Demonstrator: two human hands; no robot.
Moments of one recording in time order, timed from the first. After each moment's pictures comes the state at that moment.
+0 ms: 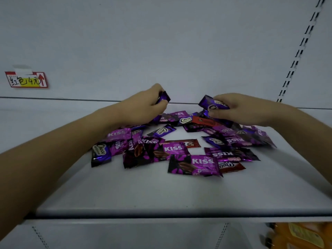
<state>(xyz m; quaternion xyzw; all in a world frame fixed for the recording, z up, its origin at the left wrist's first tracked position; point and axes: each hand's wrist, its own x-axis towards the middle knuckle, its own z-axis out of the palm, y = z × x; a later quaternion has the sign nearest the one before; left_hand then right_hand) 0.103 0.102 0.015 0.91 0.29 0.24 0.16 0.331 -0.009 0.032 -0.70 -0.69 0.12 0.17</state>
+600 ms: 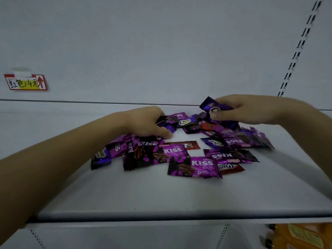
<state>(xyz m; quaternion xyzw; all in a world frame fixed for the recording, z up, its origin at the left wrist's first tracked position) 0.111 0.100 0.006 0.92 0.34 0.07 0.16 0.325 -0.026 0.047 -0.69 -0.68 0.18 0.16</state>
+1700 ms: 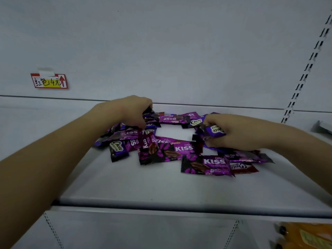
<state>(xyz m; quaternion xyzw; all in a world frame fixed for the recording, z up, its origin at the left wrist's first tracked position) 0.068 0.122 0.020 0.90 0.44 0.01 -0.03 0.275 -0.029 0.018 -0.68 -0.73 0.05 0.05</state>
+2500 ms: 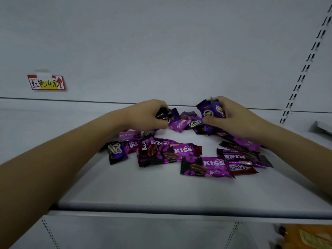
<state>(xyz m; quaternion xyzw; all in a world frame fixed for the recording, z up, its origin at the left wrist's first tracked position) 0.086 0.107 0.011 0.92 0.32 0.15 0.14 0.300 -0.001 0.004 -0.68 -0.65 0.09 0.33</state>
